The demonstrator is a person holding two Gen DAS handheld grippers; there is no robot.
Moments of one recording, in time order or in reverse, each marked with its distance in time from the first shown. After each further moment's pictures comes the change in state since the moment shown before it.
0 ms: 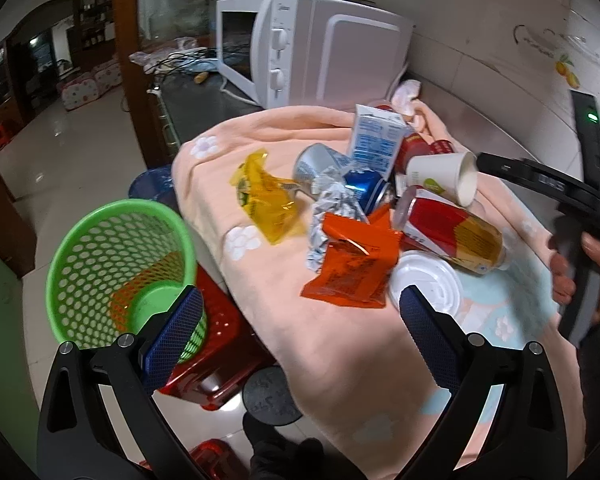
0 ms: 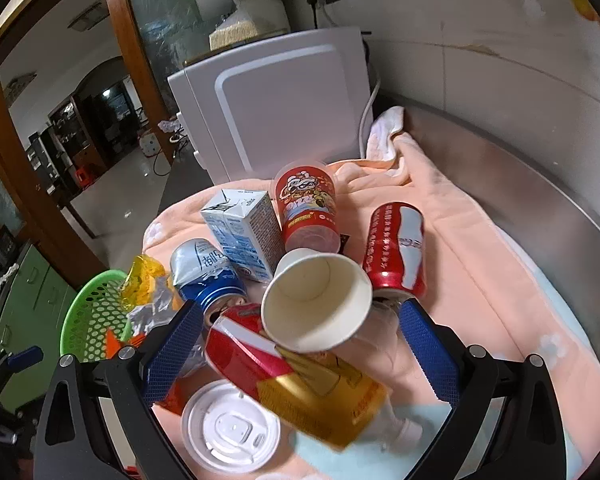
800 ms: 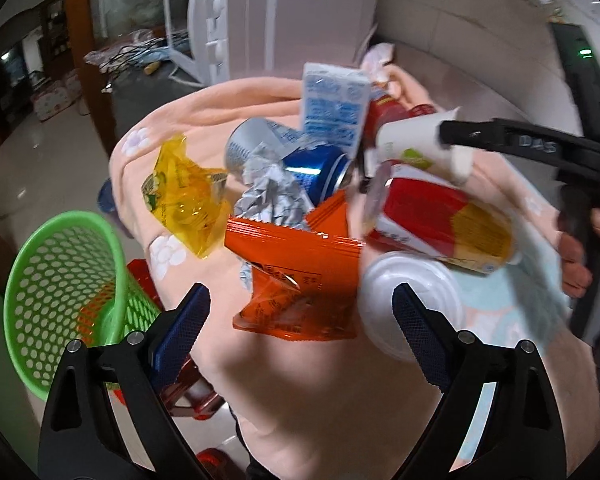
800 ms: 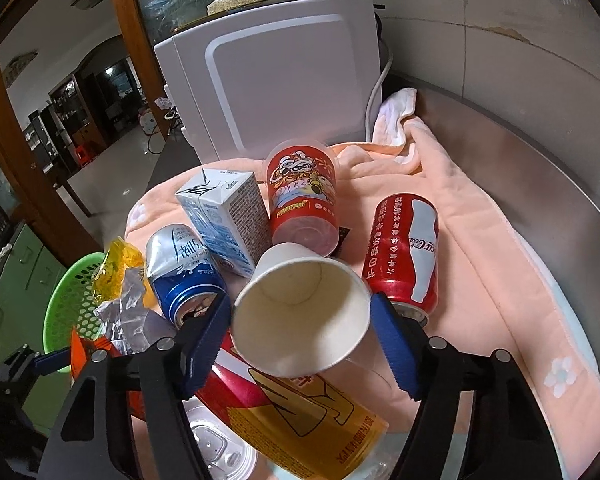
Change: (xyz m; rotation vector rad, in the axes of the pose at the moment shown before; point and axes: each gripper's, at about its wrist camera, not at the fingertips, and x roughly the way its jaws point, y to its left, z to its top) left arm 0.076 -0.043 0.006 0.065 0.070 -0.031; right arm 0.031 -0.006 0.004 -0.037 0.059 -0.007
